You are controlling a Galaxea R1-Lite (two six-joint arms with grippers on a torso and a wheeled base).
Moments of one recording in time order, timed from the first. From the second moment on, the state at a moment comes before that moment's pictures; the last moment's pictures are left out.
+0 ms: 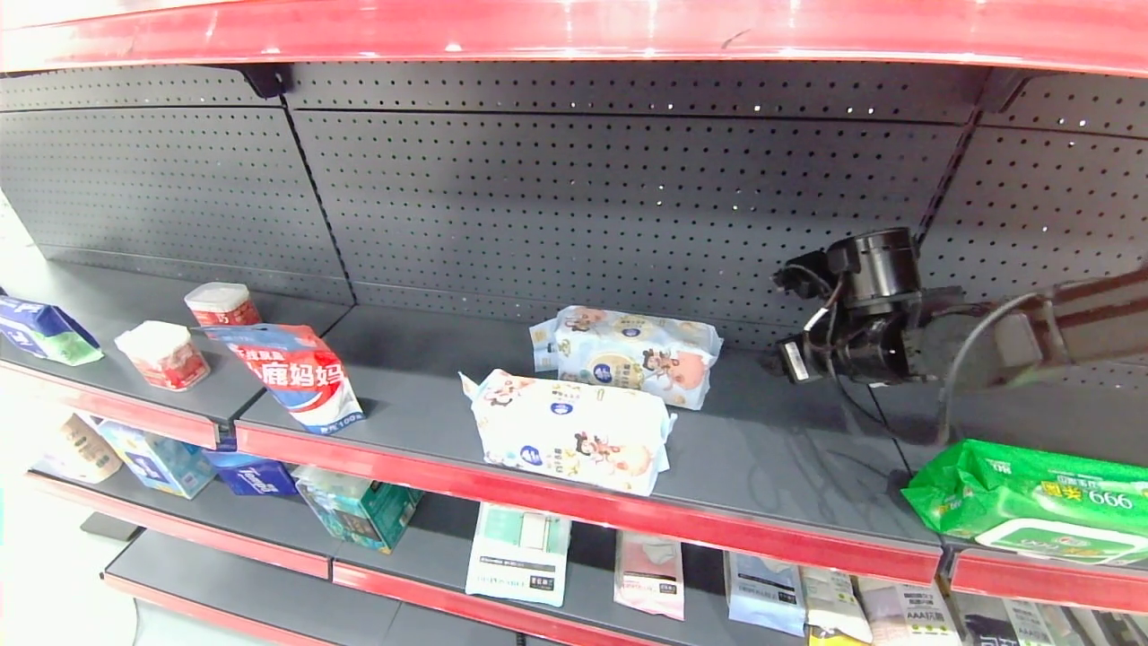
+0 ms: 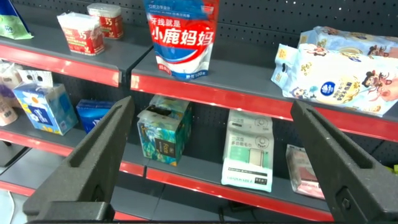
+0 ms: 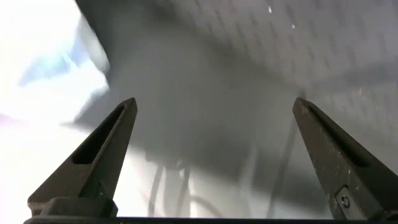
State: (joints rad) left arm 0.00 0.00 0.00 -0.03 0.02 -0.08; right arm 0.25 1.96 -1.17 -0.17 -0.32 -0.20
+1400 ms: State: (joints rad) left arm 0.00 0.00 0.00 -0.03 0.02 -0.08; right arm -0.09 0.34 -0.04 -0.22 0.11 0.01
